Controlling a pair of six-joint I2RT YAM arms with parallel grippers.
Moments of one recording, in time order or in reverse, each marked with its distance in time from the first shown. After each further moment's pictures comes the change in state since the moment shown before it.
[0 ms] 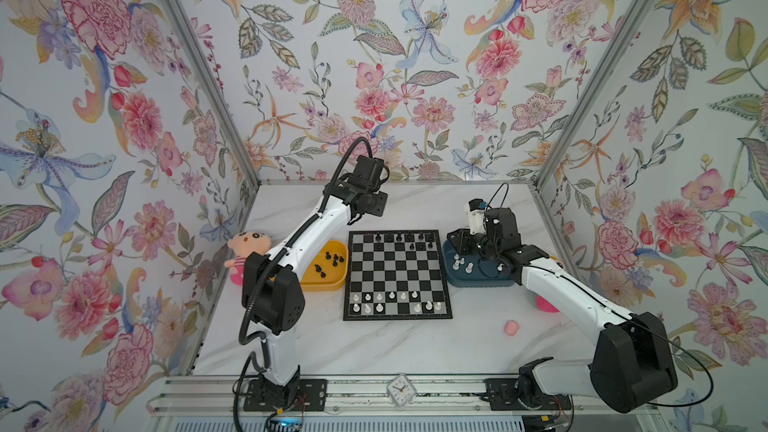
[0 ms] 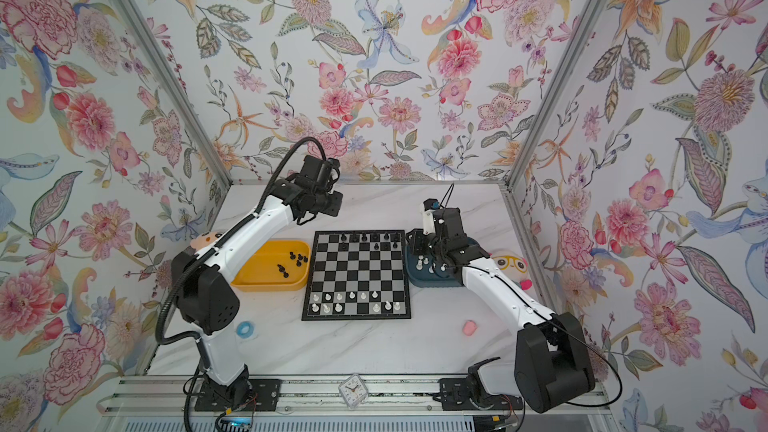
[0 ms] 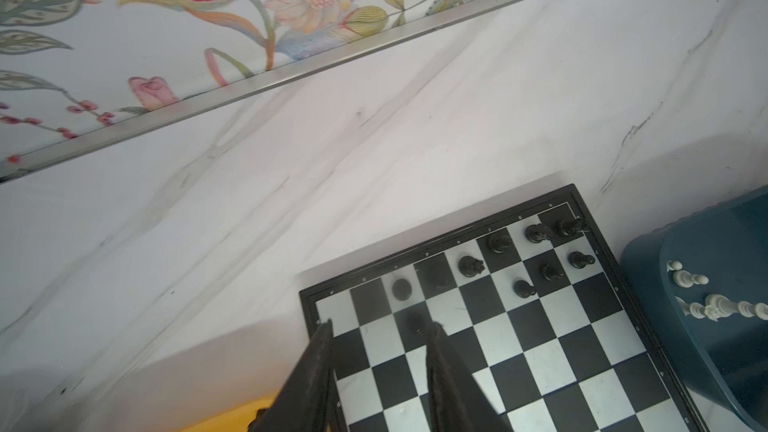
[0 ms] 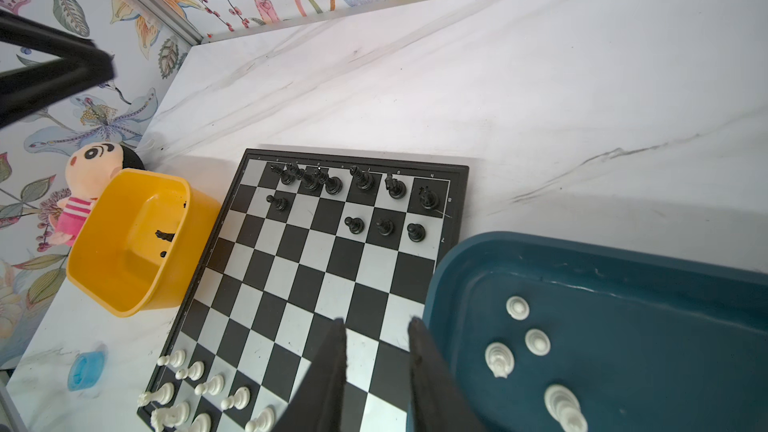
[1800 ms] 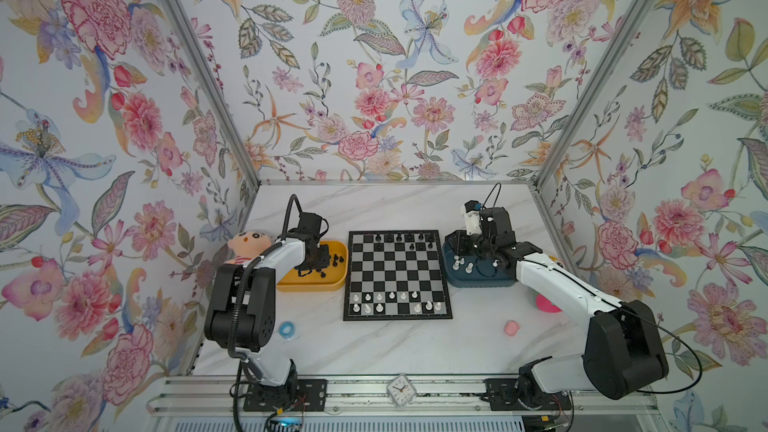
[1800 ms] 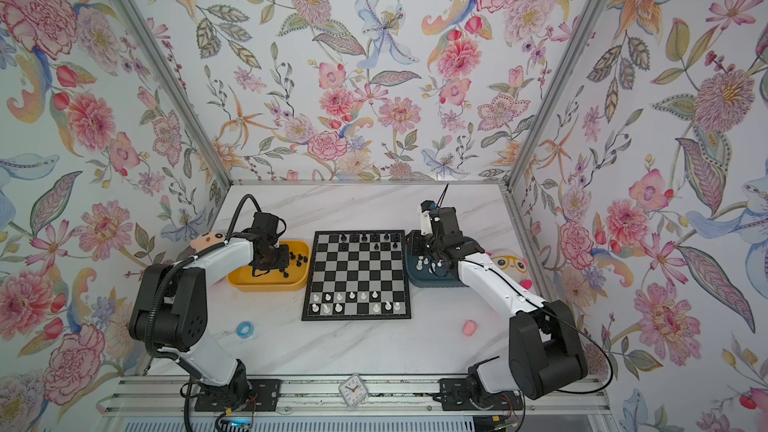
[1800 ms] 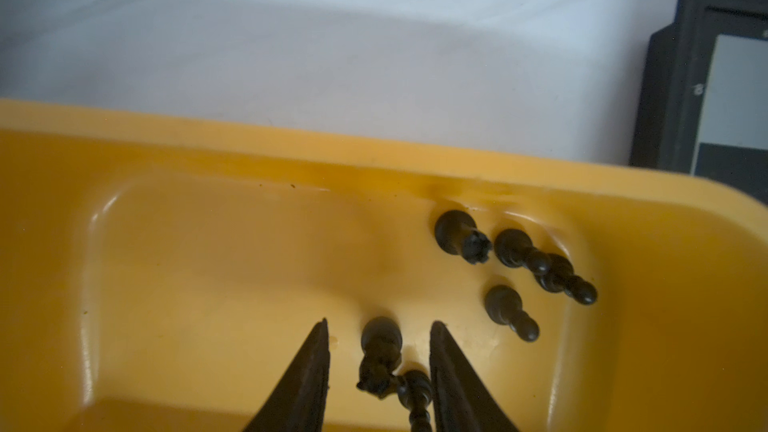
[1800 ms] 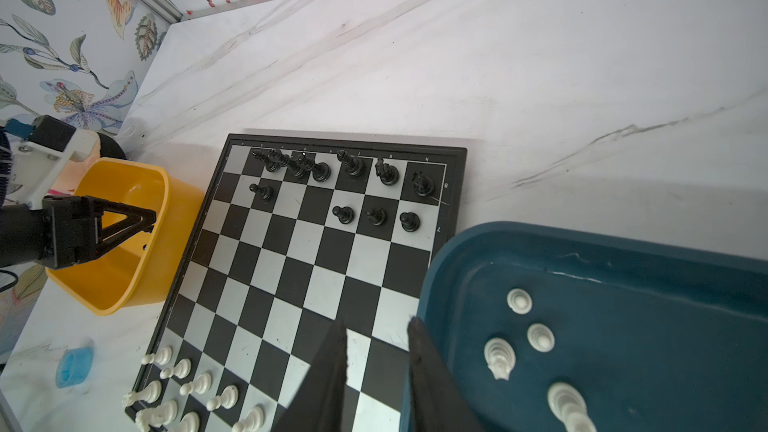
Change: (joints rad) left arm 0.335 -0.141 -0.758 0.251 0.085 -0.143; right arm 0.000 0.066 0.023 -0.021 -0.004 -0.001
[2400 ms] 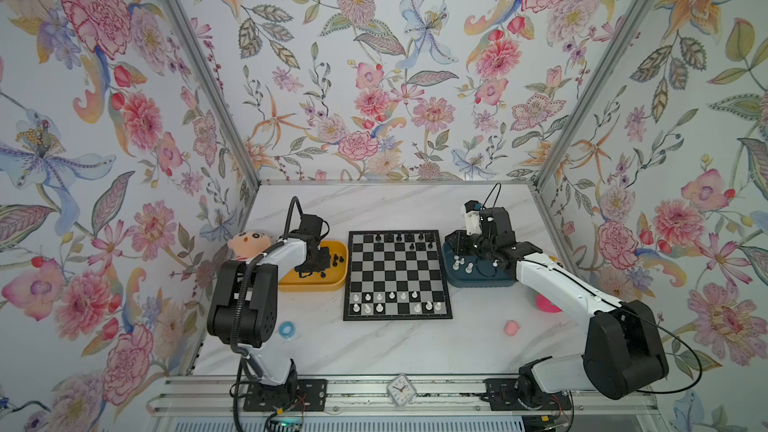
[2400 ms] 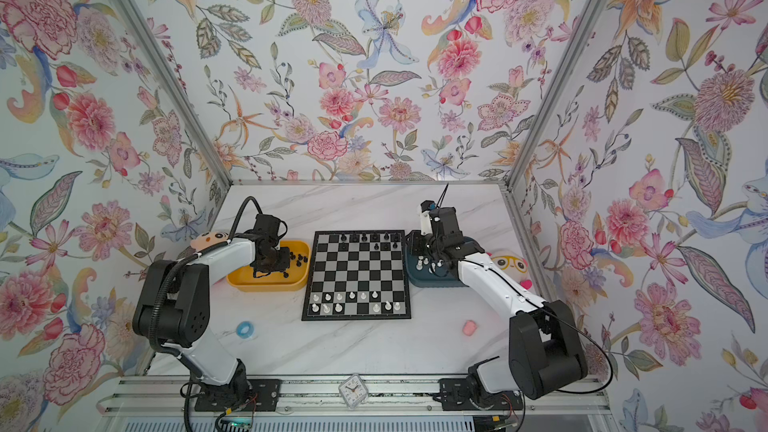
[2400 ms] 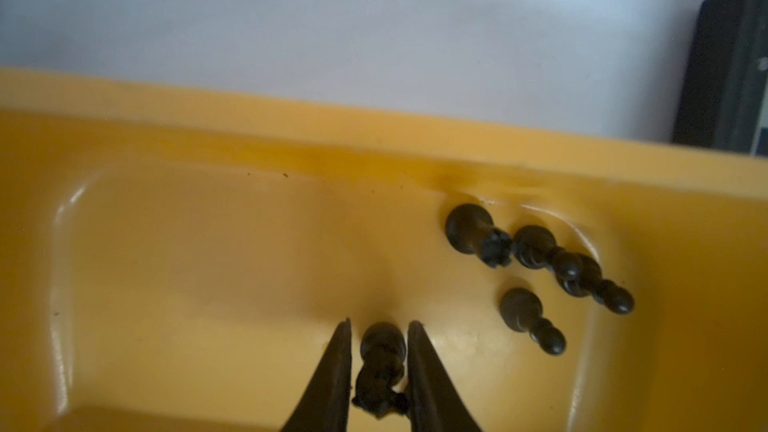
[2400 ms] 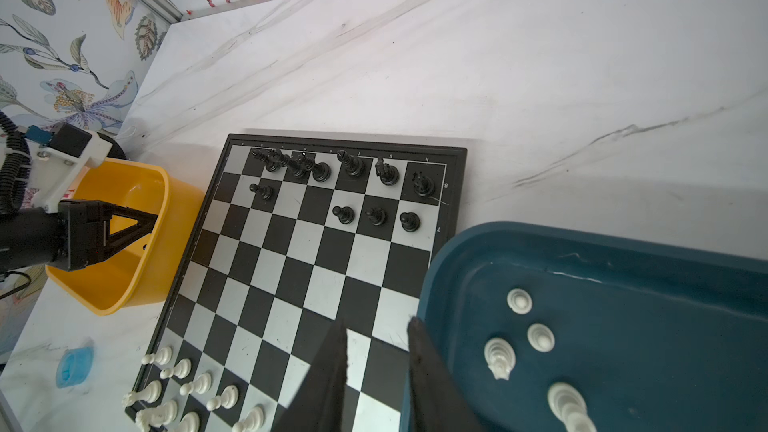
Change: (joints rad) left arm 0.000 0.024 -0.005 0.000 0.000 -0.006; right arm 0.000 0.000 0.000 0.000 0.000 0.000
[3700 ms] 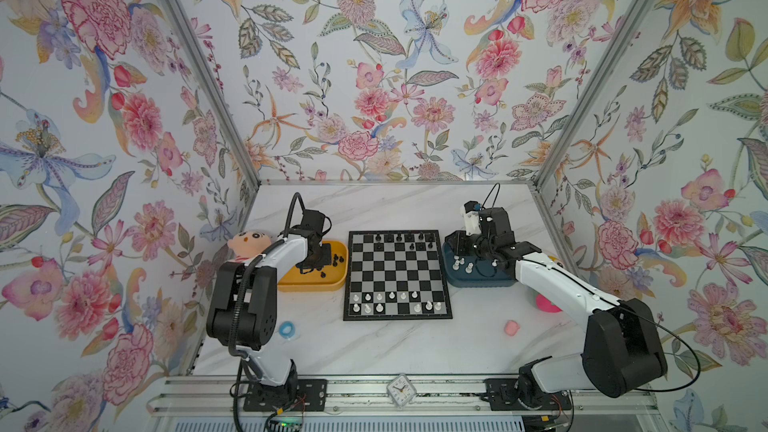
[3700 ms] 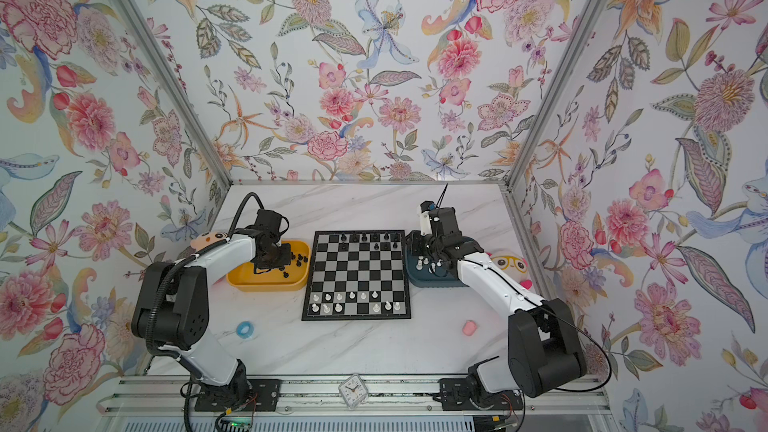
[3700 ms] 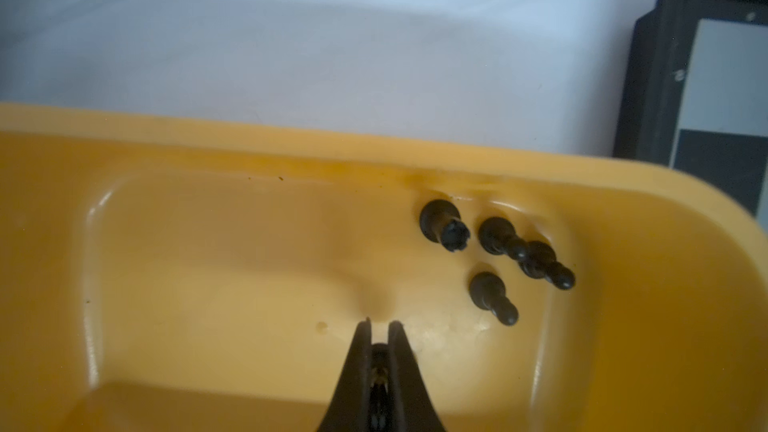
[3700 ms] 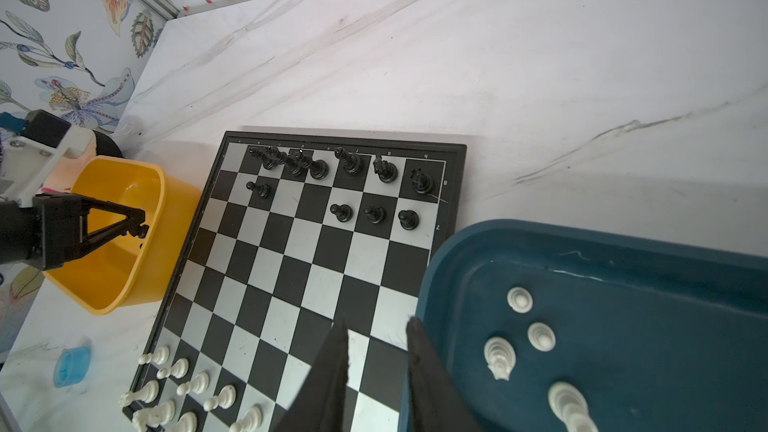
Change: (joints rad) left arm -0.026 -0.028 0.070 -0.084 -0.011 0.005; right arm 0.000 0.009 0.000 0.000 -0.001 0.000
